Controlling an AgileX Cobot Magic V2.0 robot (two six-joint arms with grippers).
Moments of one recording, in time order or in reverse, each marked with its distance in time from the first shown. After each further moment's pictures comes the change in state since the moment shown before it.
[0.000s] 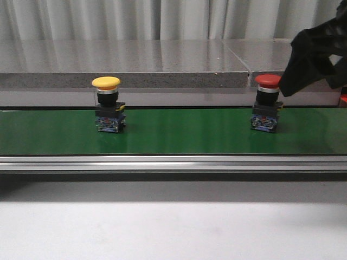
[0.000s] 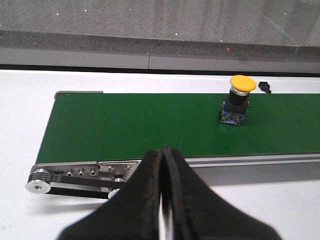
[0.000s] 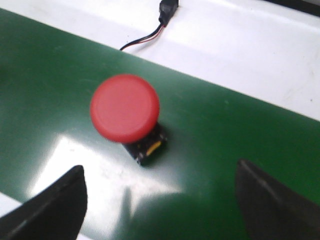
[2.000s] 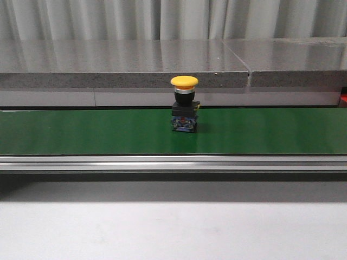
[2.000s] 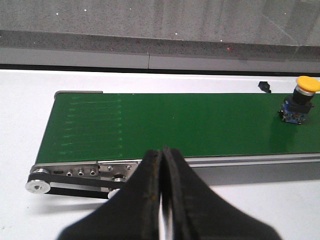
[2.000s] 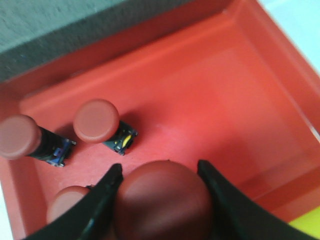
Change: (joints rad) left arm 0.000 0.000 0.000 0.000 0.000 0.000; right arm -0.849 0.510 -0.607 0.033 0.165 0.035
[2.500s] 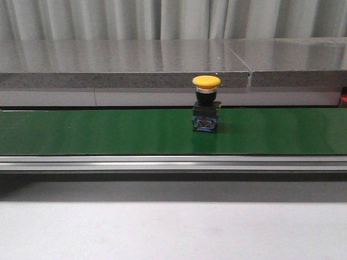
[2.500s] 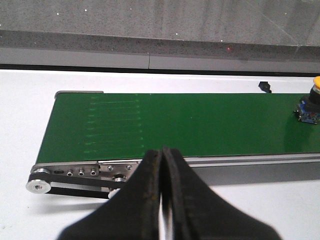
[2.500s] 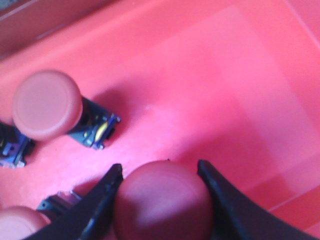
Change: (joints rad) left arm 0.000 0.000 0.000 0.000 0.000 0.000; right arm 0.000 0.131 -0.002 0.010 -0.065 0.000
